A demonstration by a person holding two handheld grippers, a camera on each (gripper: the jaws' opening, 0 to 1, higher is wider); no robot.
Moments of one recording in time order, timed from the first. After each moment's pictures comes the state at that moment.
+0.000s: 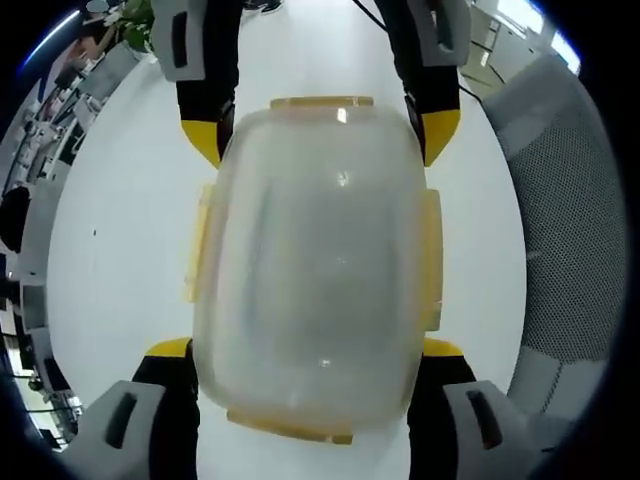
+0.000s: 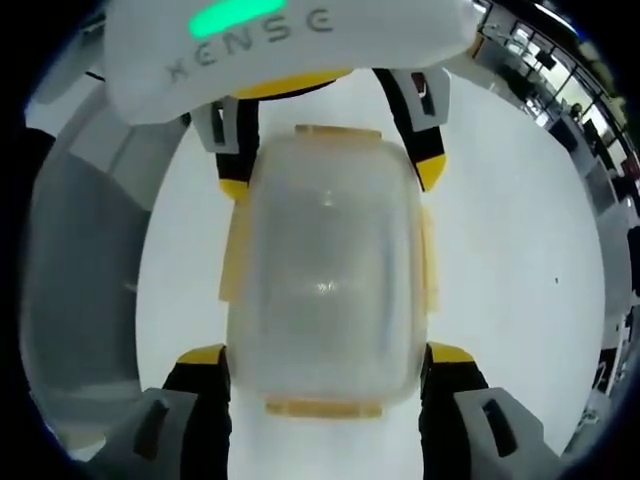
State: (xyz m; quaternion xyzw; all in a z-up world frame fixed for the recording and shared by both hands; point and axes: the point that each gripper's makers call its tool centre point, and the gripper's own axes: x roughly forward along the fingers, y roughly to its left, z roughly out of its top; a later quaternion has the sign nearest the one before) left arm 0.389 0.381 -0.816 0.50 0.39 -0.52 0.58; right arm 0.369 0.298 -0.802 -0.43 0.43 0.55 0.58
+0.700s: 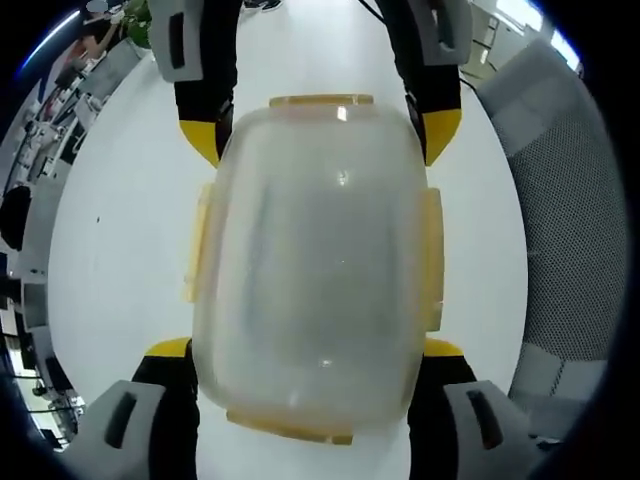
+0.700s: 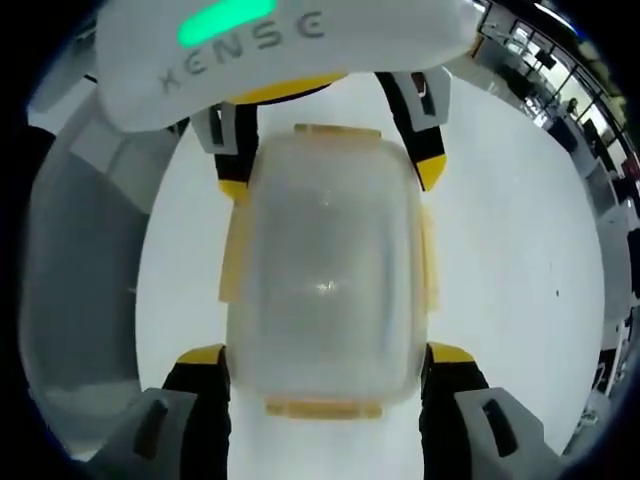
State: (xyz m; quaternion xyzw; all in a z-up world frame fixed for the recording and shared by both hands) left arm 0.393 0.404 -0.816 0.50 0.39 -0.52 0.58; right arm 0.374 0.320 -0.802 -0.43 0.43 0.54 0.59
